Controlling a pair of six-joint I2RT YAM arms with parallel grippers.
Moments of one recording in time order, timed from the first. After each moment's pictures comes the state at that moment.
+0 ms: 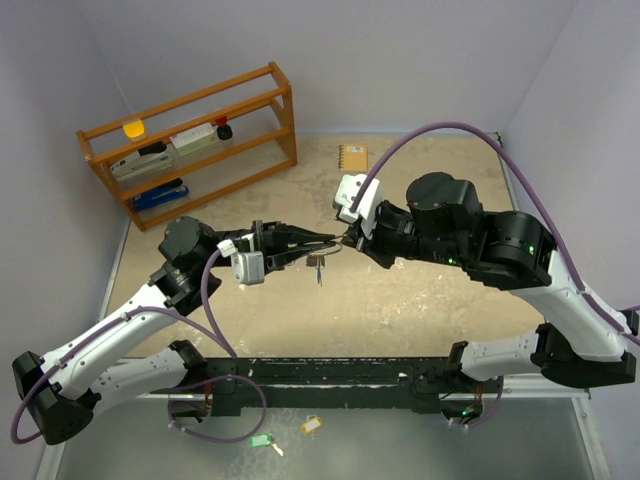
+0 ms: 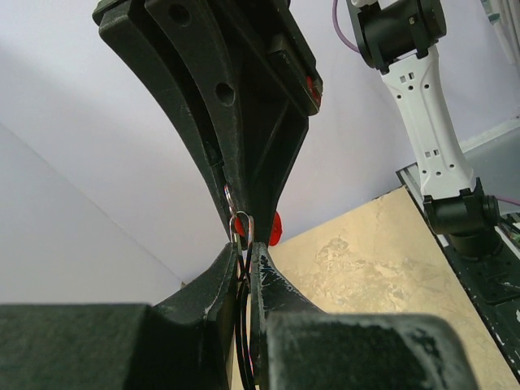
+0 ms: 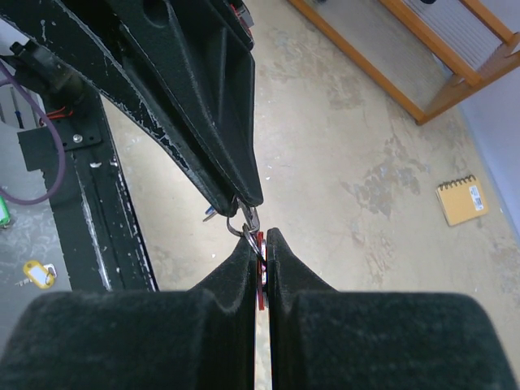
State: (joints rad) left arm -0.79 0.93 0.89 0.44 0.84 0.33; right arm 1.12 1.24 1.87 -1.07 0.06 -0.25
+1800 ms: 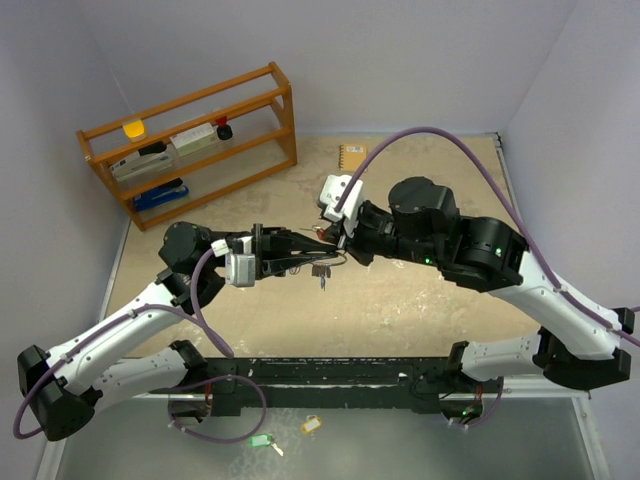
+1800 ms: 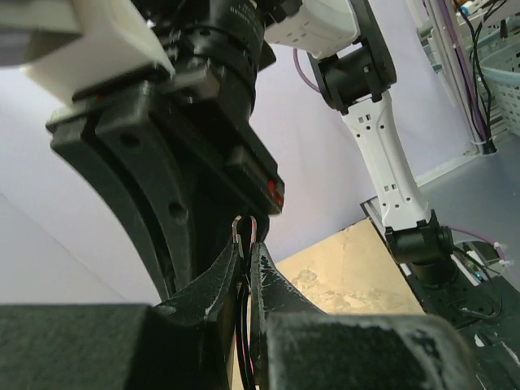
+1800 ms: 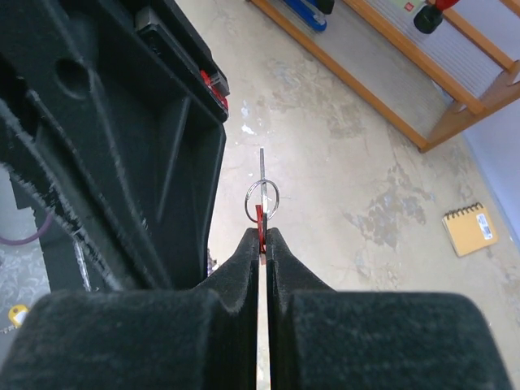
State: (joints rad) left arm -0.80 0.95 0.86 0.61 0.91 0.18; right arm 1.12 1.23 1.72 -0.86 0.04 -0.25
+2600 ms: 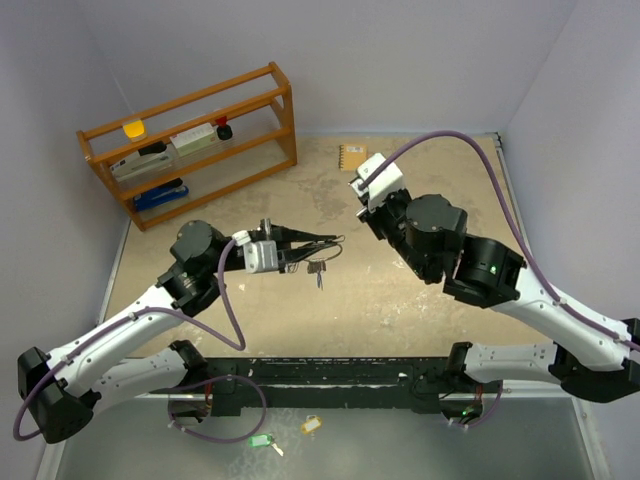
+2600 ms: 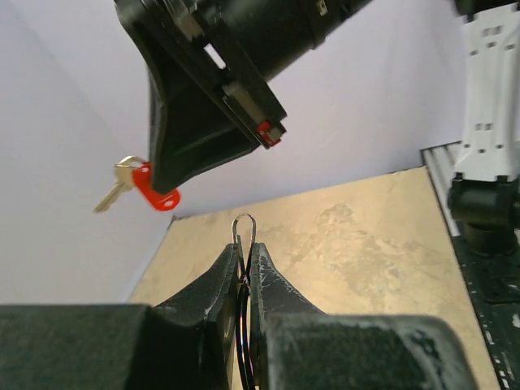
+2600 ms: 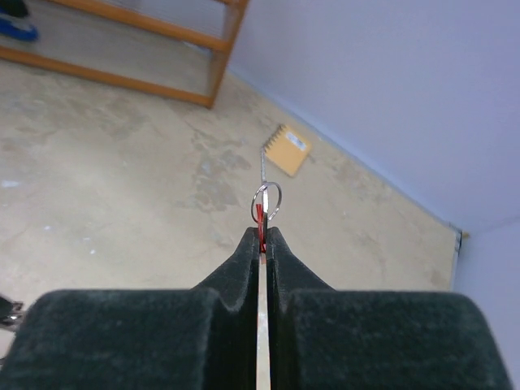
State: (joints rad) left arm -0.79 0.94 0.82 0.42 0.66 0.26; right arm 1.09 1.10 1.42 -0.50 0.67 -0.27
